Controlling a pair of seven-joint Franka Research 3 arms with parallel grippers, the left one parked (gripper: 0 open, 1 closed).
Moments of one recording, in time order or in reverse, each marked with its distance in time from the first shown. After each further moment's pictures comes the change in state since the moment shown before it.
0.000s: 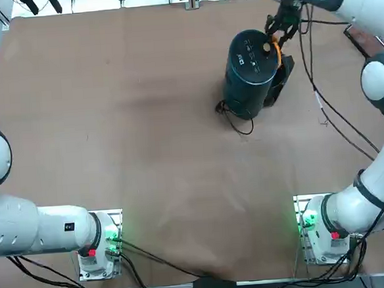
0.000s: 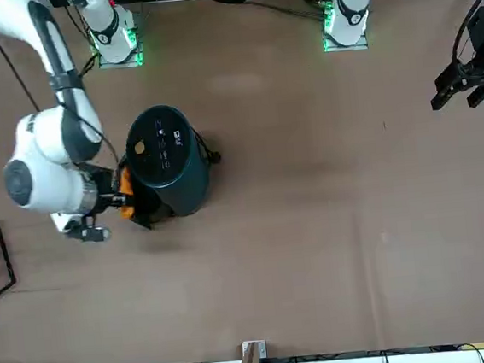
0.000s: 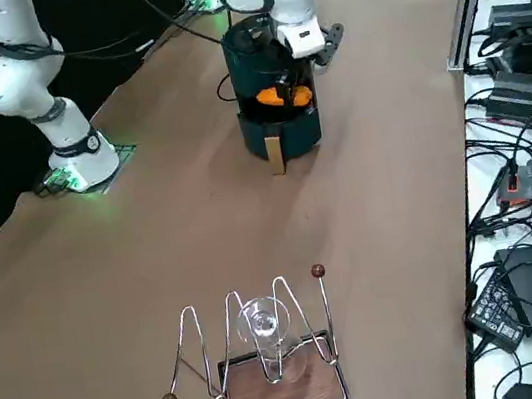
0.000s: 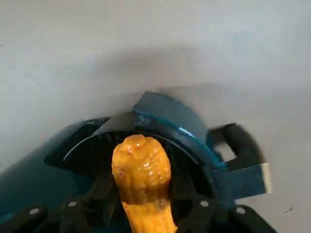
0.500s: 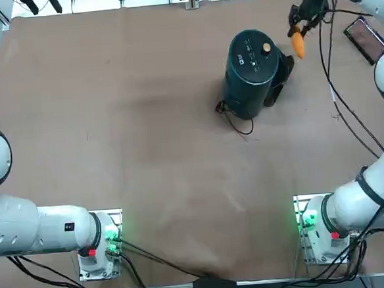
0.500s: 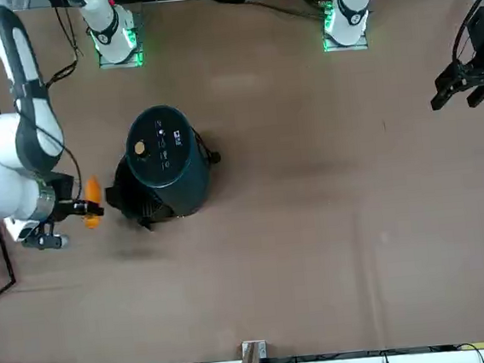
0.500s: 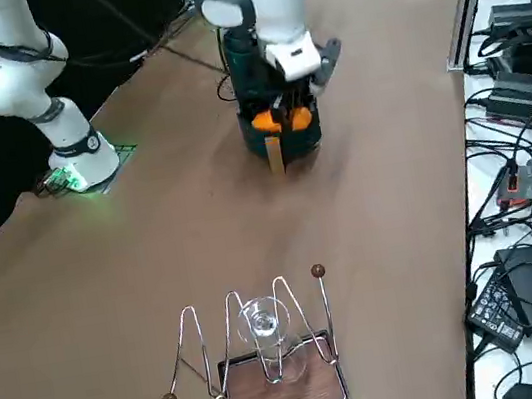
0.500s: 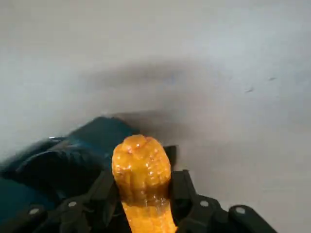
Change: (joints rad) arm -0.124 -0.039 -0.002 0.013 -0.016 0.000 -0.121
